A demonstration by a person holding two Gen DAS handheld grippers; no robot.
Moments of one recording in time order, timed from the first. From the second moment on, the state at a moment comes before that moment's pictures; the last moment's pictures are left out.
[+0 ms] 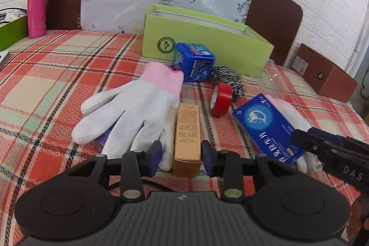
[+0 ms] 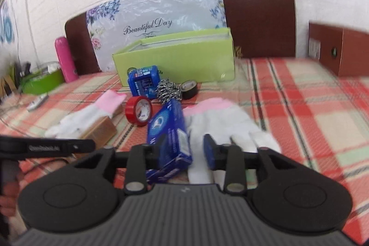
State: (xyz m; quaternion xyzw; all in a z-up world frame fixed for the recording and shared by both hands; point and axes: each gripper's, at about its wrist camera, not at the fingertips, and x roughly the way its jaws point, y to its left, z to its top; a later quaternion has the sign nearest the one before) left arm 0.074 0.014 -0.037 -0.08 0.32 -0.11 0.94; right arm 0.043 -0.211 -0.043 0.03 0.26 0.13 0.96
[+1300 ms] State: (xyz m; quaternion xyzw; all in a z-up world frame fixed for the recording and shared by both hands) left arm 0.098 -0.008 -0.047 -0.05 0.33 -0.15 0.93; right arm 0.063 -0.141 -0.074 -0.16 0.27 0.16 0.94
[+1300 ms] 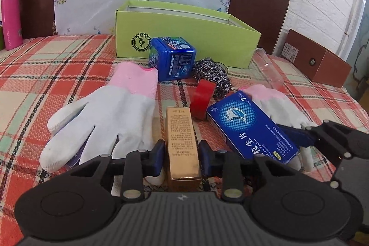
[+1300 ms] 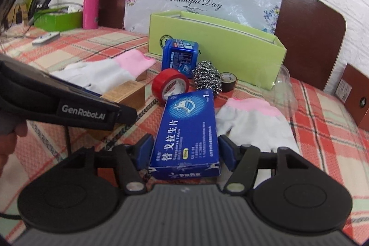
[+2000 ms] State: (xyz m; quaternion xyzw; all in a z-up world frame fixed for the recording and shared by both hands) left arm 0.082 -0.001 -0.025 -0.06 0.31 -0.16 0.94; right arm 0.045 -0.173 -0.039 -0.06 0.24 0.17 0.95
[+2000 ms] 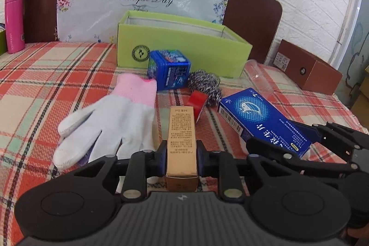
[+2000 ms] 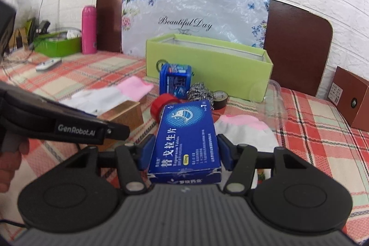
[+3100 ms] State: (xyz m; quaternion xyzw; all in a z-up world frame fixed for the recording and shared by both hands) left arm 0.302 -0.030 0.061 -0.06 0.28 -0.13 0.95; right arm 0.291 -0.199 0.015 -0.01 0.22 0.08 0.97
